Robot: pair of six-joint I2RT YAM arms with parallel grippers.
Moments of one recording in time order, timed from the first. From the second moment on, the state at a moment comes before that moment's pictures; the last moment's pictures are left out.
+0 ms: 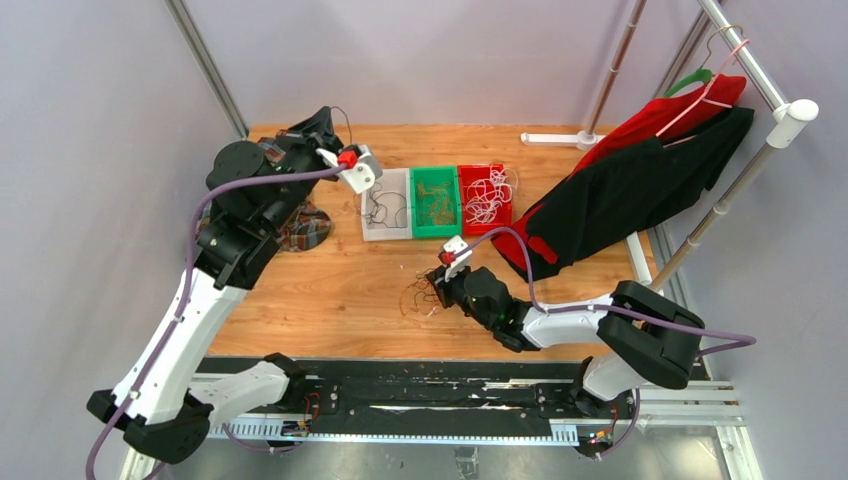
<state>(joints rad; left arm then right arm) -0.51 1.00 1.38 -0.27 -0.03 1.20 1.03 1.48 0.48 0.76 0.28 0.12</state>
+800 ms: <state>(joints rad) -0.51 1.32 1.42 -0.06 -0.06 1.20 1.03 1.46 0.42 0.77 0.24 0.16</state>
